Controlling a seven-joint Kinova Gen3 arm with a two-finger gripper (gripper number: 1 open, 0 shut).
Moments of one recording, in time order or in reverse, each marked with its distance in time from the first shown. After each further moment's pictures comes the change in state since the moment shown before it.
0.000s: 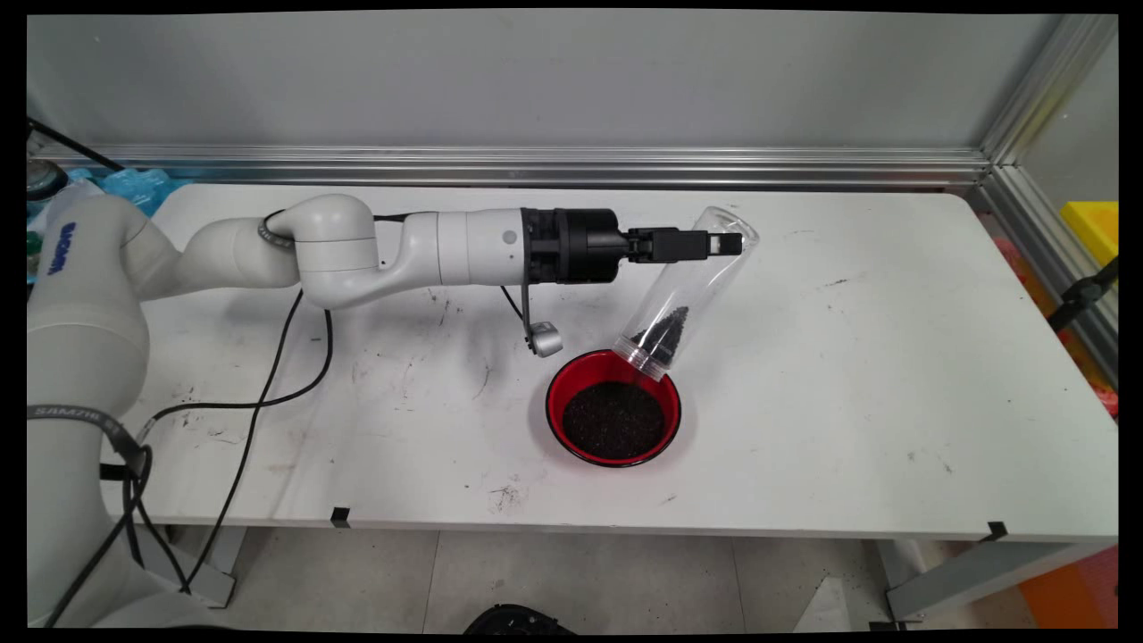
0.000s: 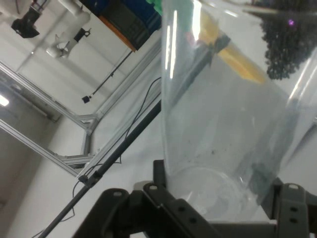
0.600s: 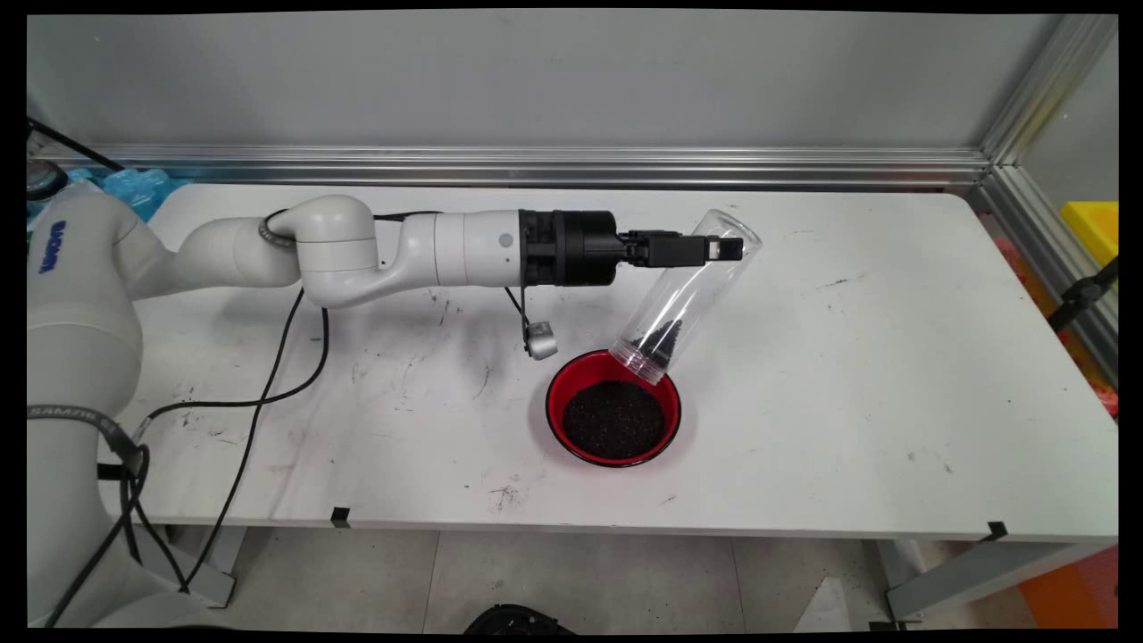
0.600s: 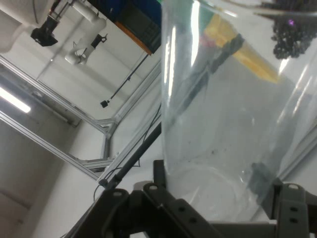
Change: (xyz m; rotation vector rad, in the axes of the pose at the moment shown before) arm 0.001 0.004 -0.001 0.049 0.006 0.039
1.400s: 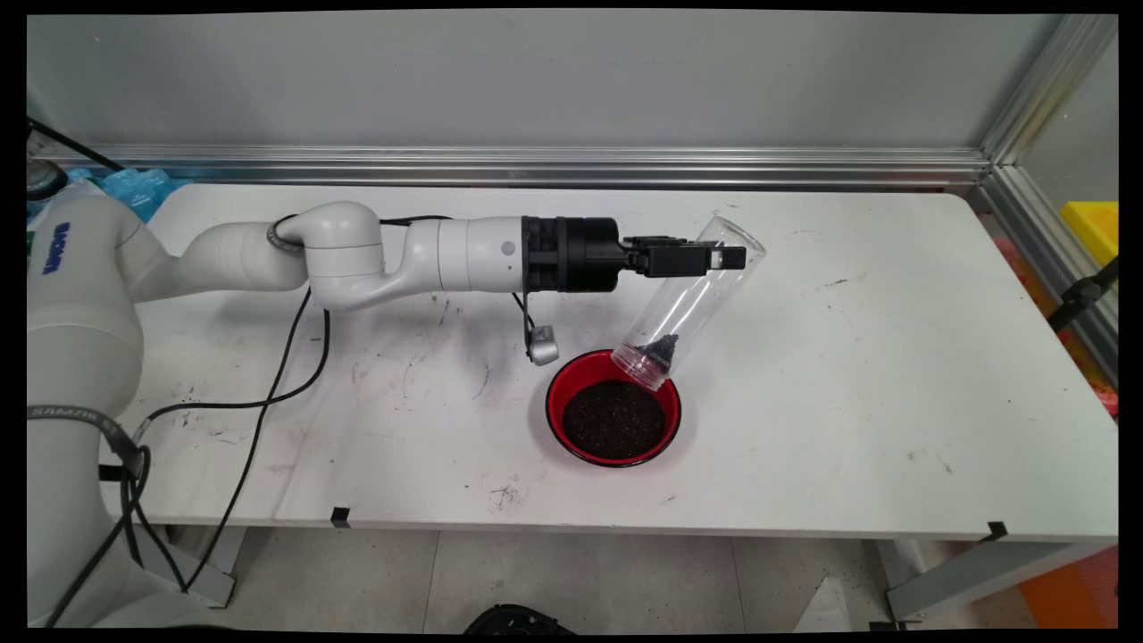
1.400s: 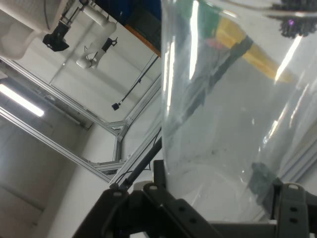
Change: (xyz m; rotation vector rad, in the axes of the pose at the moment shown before) arm 0.006 0.006 0.003 0.032 0.003 0.027
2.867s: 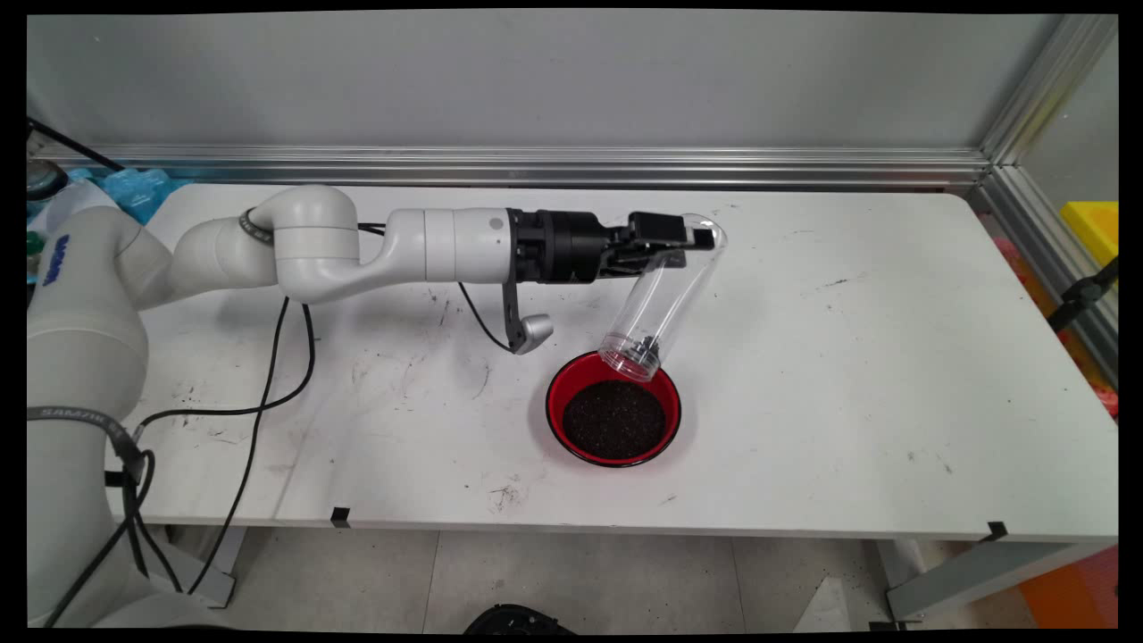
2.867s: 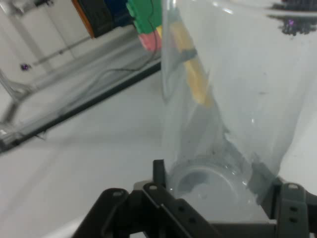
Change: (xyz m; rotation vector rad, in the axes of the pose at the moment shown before) arm -0.011 -0.007 -0.017 -0.222 -0.007 -0.439
